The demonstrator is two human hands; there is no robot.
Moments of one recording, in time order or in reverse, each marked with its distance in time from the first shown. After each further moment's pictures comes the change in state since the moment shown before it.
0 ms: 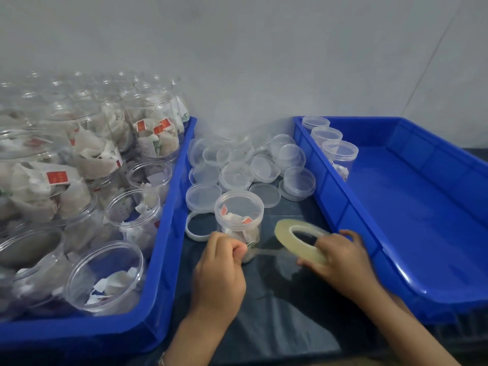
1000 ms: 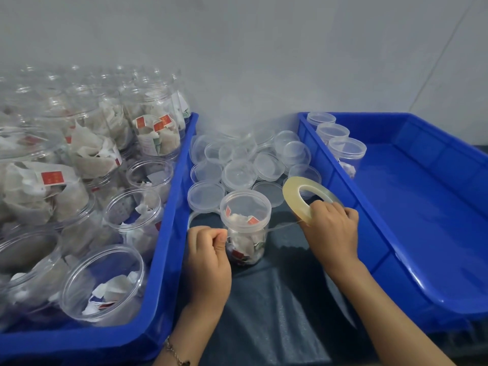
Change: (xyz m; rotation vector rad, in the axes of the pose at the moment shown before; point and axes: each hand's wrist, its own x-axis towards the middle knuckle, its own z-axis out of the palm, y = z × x) left_hand 0.011 -0.040 0.020 -0.087 0.193 -0.145; right_hand 0.052 -0.023 0.019 -0.120 0.245 0.161
